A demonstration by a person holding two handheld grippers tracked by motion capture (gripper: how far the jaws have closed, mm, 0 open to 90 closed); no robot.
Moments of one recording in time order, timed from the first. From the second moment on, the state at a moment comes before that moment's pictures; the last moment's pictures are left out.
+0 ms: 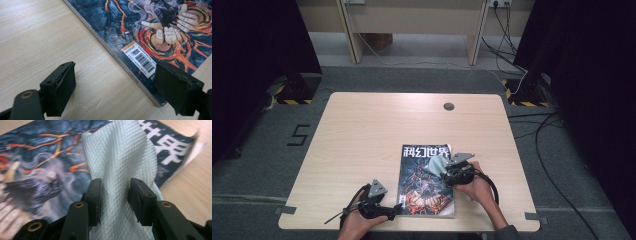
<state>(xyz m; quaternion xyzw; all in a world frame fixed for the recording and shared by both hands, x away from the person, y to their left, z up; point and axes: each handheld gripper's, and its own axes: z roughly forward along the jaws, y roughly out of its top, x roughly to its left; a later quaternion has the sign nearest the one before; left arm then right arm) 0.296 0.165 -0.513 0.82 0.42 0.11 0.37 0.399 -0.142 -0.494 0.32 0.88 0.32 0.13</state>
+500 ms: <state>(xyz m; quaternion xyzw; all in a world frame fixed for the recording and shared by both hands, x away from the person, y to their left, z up) 0.297 0.165 -0.513 0.82 0.42 0.11 0.37 0.427 -0.144 -0.496 0.36 0.86 0.33 0.14</state>
